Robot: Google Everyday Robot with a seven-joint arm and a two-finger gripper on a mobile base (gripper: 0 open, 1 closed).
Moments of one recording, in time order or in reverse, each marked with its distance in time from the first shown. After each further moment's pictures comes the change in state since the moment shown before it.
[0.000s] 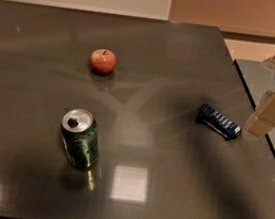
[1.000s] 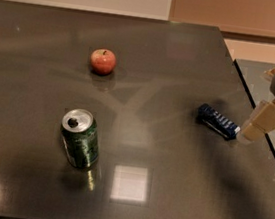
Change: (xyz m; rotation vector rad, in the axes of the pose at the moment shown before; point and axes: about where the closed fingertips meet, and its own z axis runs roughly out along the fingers) arm 0.021 -0.014 0.039 0.003 -0.031 0.078
